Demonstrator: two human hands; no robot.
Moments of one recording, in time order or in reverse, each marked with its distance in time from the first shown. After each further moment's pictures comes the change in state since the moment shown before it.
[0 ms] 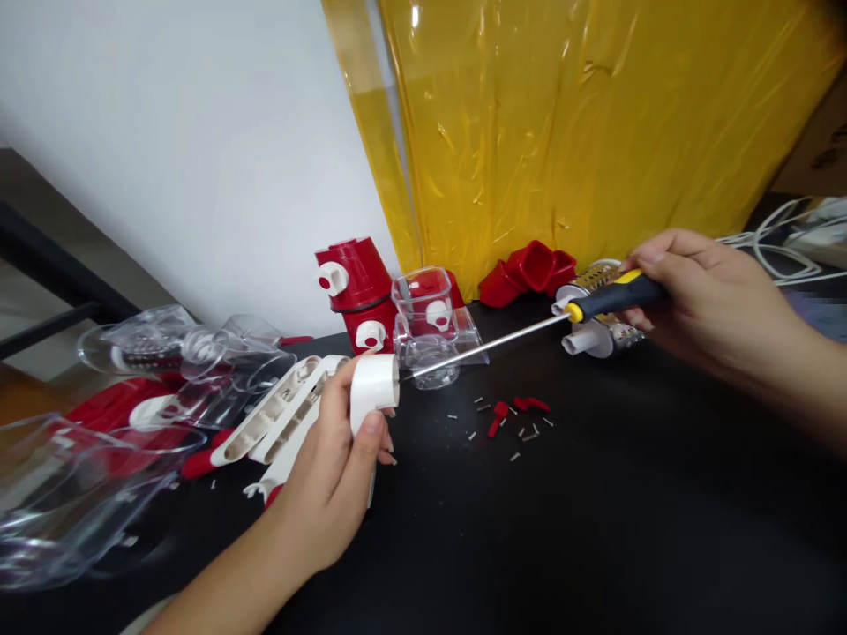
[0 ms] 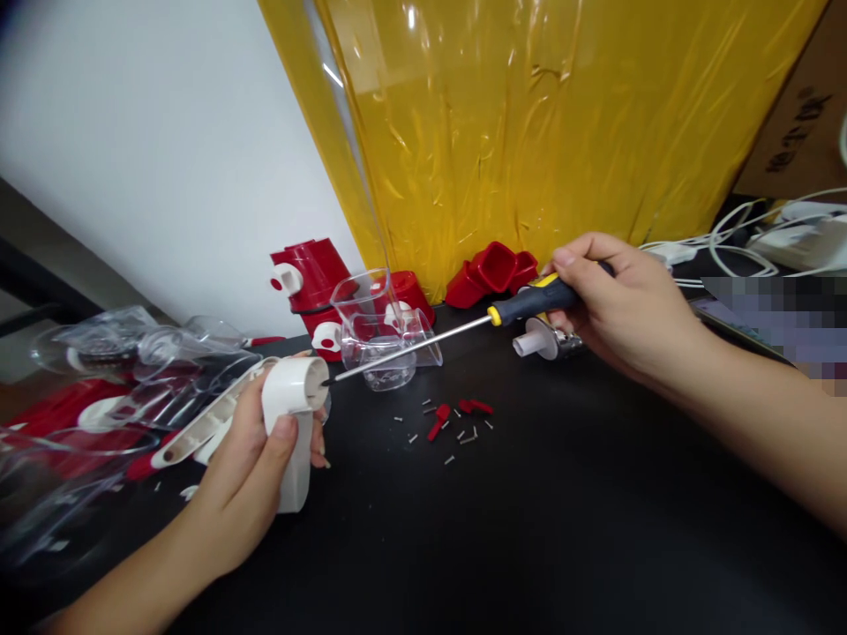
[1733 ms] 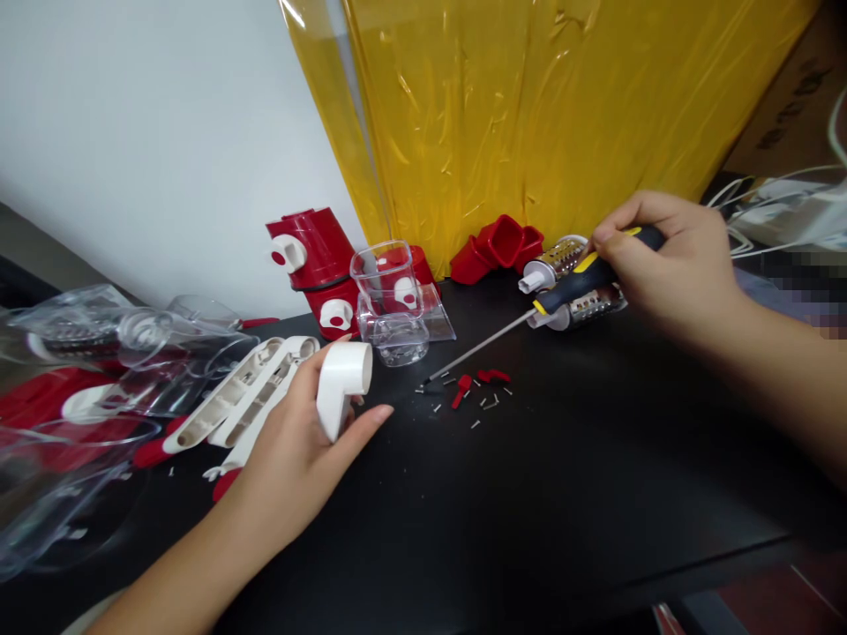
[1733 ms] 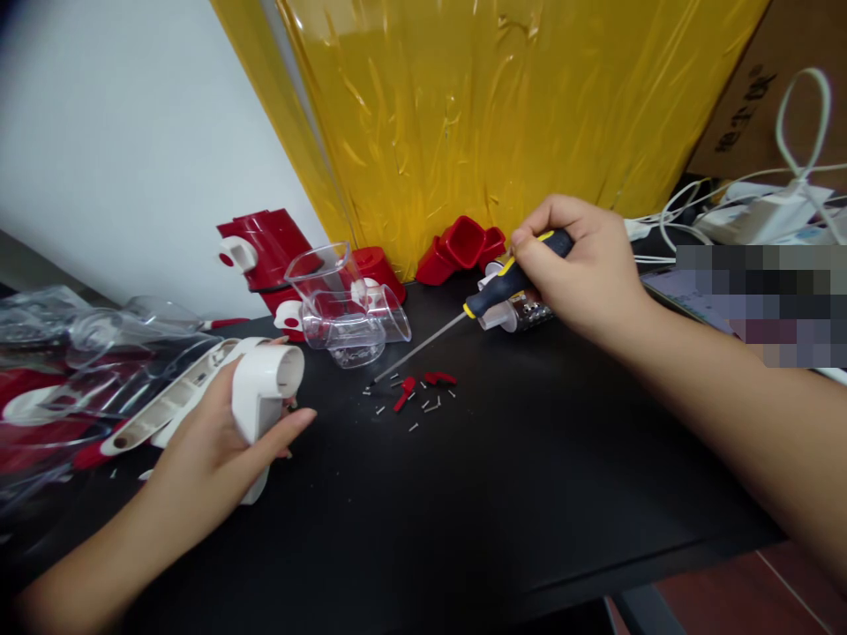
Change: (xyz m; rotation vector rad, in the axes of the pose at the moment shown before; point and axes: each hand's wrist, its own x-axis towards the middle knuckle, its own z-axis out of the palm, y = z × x) left_hand 0.004 0.005 0.004 0.176 -0.009 -0.110; right_hand 0.004 -0.011 -0.012 -0.496 0.089 -0.307
